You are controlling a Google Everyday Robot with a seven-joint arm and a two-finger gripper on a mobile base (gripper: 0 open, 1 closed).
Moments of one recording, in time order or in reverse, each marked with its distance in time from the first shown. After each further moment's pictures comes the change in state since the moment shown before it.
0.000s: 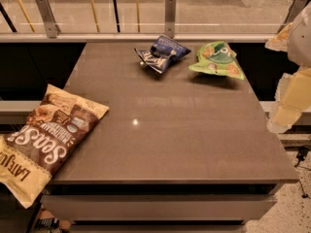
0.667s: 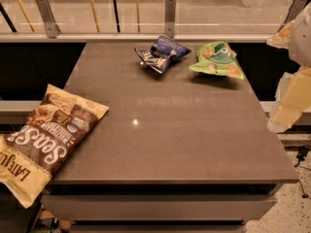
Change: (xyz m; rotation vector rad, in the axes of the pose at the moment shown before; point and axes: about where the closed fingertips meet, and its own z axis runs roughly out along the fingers) arm -0.002 -0.001 -0.004 0.035 0.004 -0.007
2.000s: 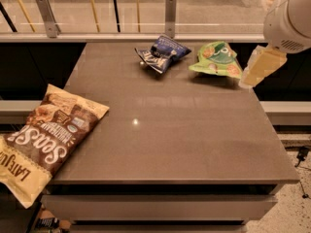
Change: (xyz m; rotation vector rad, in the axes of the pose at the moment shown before) arm -0.019 -0.105 0.018 0.443 -0.046 -0.004
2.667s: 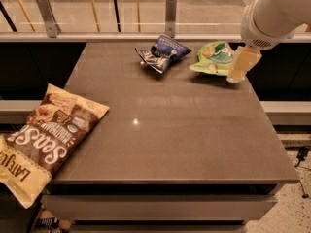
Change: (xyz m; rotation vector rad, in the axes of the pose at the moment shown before) arm 0.001 -0.022 0.082 -0.031 0.075 -0.015
